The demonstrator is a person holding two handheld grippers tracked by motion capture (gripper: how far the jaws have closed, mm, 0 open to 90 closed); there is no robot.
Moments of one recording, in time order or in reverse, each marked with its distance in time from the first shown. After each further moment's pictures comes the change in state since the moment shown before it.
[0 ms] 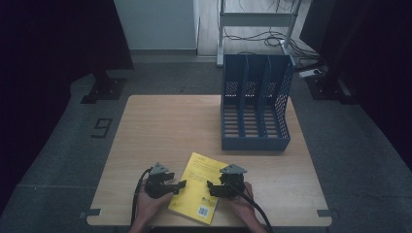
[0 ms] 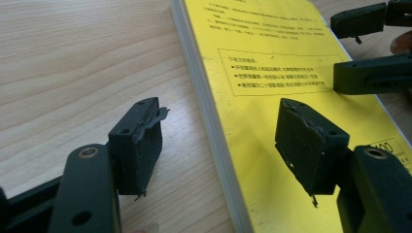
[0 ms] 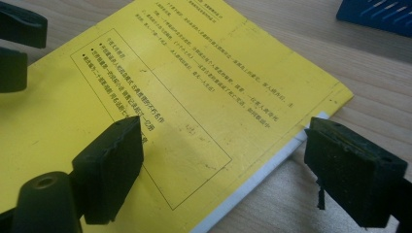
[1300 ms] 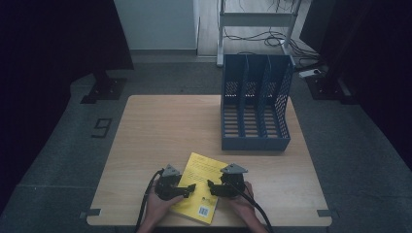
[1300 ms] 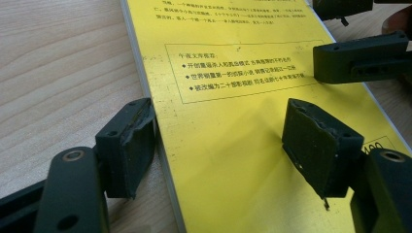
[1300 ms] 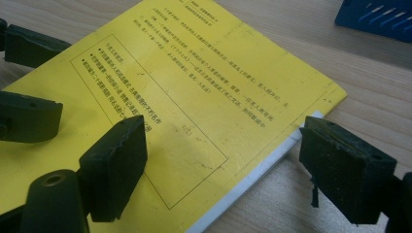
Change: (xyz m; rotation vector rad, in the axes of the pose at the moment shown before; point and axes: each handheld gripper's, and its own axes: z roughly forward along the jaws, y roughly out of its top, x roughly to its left) left arm -0.021 0.001 0.022 0.042 0.003 0.037; right arm -0.002 0.000 0.001 -0.018 0.008 -0.004
